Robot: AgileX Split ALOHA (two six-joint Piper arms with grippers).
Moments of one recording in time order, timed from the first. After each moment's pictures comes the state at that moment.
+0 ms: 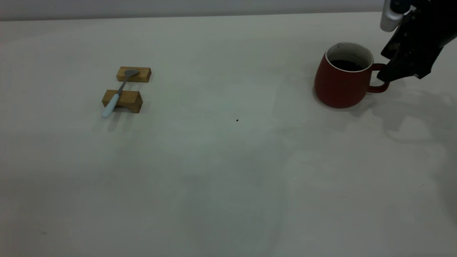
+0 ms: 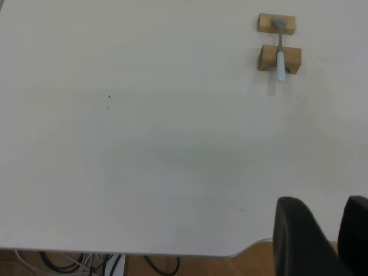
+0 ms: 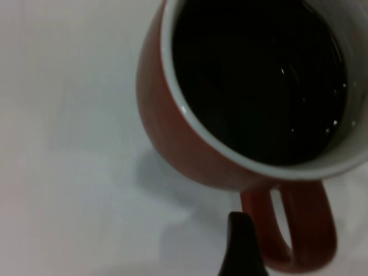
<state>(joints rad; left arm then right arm) 0.00 -0.02 -0.49 0.03 1.13 -0.06 -0.08 2.28 -1.27 0.90 0.42 -2.13</state>
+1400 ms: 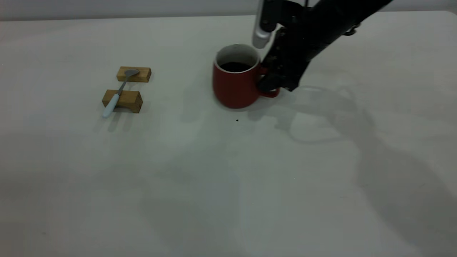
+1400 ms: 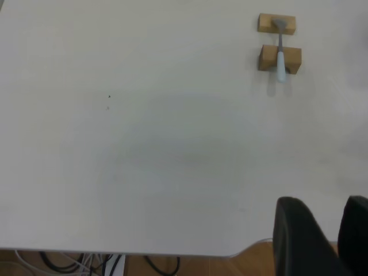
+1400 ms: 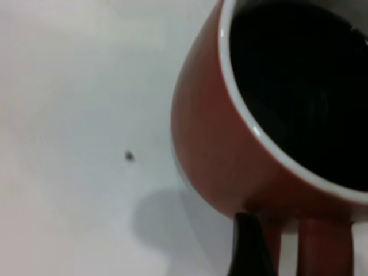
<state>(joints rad) 0.00 -0.02 -0.49 0.03 1.13 -0.06 0.31 2.48 -1.54 1.13 0.43 -2.13</state>
